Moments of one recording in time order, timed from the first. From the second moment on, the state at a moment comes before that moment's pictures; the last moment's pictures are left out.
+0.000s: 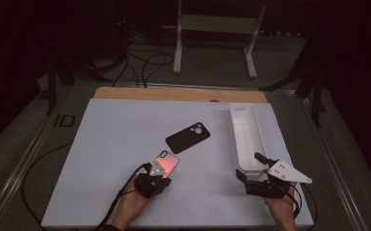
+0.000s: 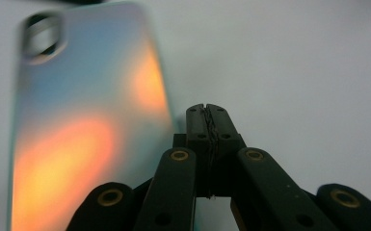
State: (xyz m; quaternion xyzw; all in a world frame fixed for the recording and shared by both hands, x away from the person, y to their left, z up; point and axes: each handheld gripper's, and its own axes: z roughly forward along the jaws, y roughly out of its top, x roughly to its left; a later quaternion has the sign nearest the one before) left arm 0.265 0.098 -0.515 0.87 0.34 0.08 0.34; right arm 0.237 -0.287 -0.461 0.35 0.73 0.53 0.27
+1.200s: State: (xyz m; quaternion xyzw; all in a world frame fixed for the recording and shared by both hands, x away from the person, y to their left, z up) left arm 0.226 0.248 -0.458 0.68 0.45 0.30 0.50; right arm 0.239 -0.284 -0.464 0.34 0.72 0.54 0.25
